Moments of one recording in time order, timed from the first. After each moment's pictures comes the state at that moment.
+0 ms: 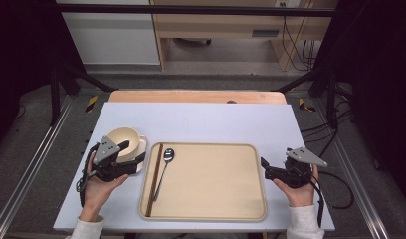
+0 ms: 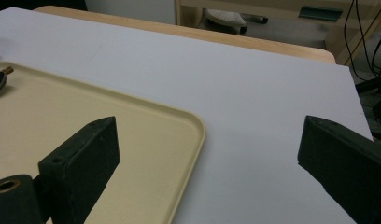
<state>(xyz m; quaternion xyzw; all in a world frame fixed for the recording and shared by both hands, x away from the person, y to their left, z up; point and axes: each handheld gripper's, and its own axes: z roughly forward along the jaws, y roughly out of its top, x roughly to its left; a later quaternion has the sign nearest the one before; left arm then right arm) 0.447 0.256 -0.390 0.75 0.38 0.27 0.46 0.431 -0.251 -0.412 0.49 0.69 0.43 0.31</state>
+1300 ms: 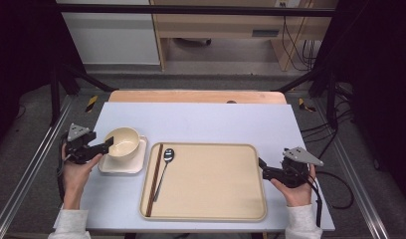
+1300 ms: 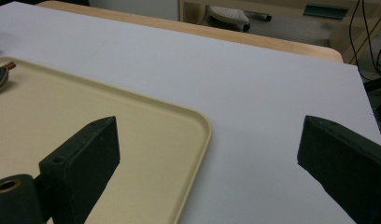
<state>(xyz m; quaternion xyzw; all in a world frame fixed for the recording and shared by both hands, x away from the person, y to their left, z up) 0.504 0.342 -0.414 0.70 0.52 0.30 0.40 0.434 -0.246 -0.414 0.49 0.70 0.42 0.31</state>
